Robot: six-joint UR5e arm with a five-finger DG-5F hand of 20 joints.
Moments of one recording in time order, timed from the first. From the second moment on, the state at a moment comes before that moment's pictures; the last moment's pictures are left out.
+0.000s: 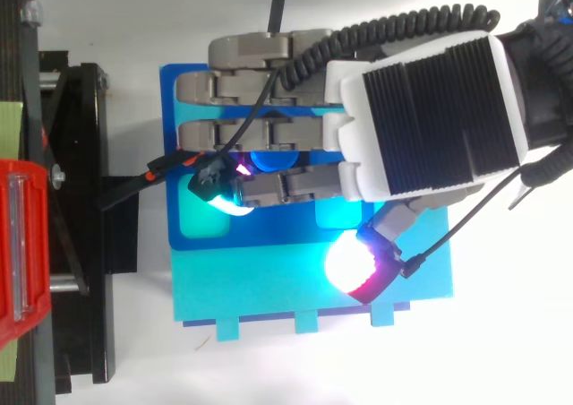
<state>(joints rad) 0.00 -2.23 -1.05 -3.24 -1.87 -1.69</state>
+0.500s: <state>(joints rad) -0.03 -2.23 -1.05 -3.22 -1.90 -1.69</state>
